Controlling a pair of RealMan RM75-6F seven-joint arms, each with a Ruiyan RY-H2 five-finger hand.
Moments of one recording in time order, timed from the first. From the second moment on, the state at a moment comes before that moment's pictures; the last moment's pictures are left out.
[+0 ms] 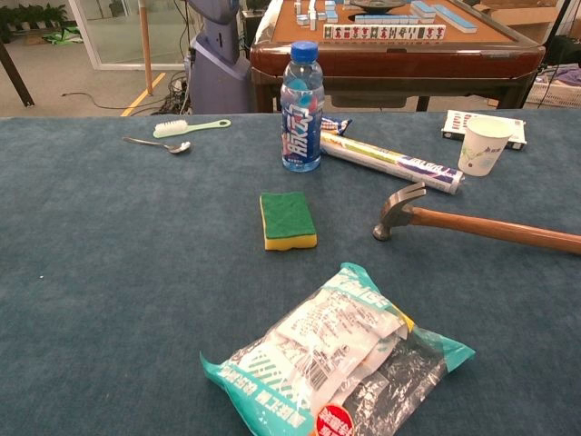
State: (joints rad) left arm -0.08 -1.22 -0.04 -1.74 1.48 1.51 0.20; right arm 0.03 -1.14 0.03 -1.67 -1.59 1.55 -0.11
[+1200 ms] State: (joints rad) left arm -0.04 -1.21 -0.02 -1.72 1.52 1.54 0.18; right arm 0.45 -1.20 0.18 -1.73 -1.09 0.97 -0.30
